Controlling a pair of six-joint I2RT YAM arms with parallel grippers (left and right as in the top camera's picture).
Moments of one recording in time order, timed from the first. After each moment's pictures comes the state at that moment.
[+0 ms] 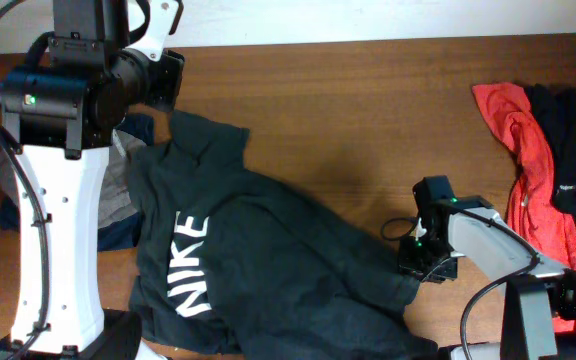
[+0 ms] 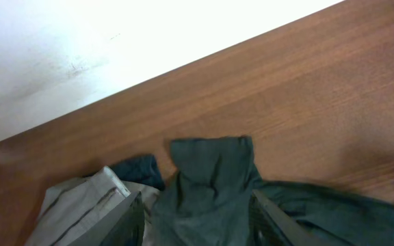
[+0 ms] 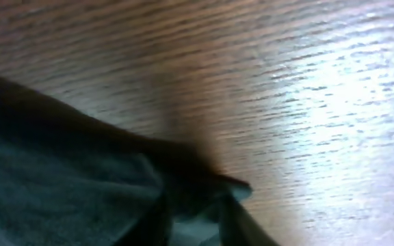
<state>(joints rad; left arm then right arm) -0.16 1.74 2.30 -1.31 -0.02 0.24 0.07 1.56 0.74 -0.87 -0.09 0.33</state>
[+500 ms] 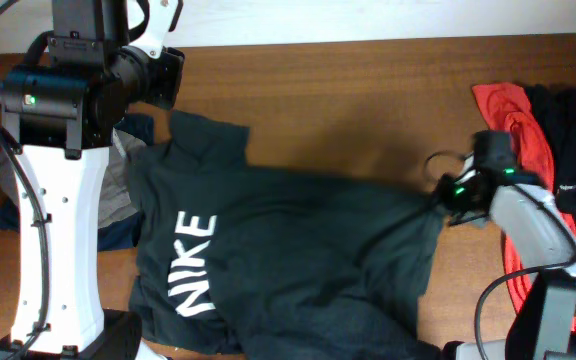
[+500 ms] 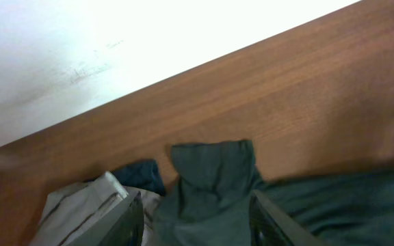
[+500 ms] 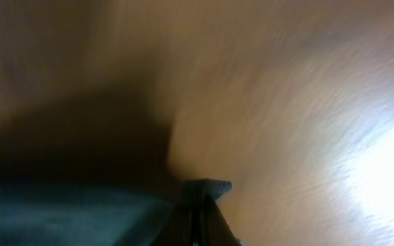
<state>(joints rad) -0.16 1.74 2.30 -1.29 -0.02 0.24 -0.20 1.58 0.97 -0.66 -0.11 0.34</state>
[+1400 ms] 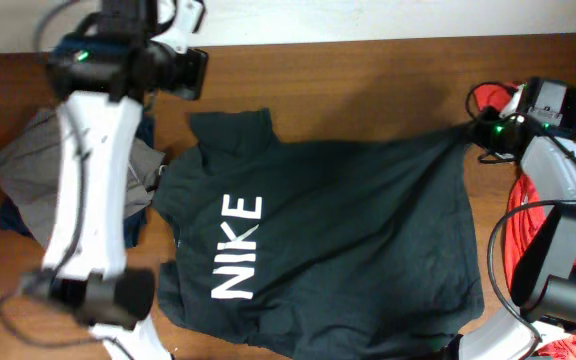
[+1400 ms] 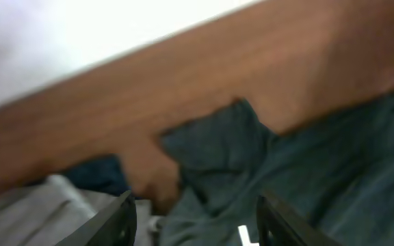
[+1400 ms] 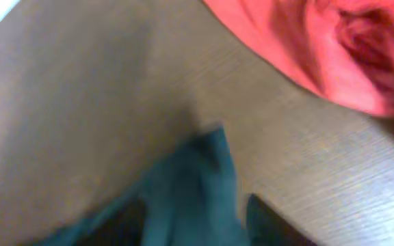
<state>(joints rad) -0.16 1.97 2.30 -1.27 0.08 0.21 -0.34 1.87 1.34 -0.49 -0.18 0.34</state>
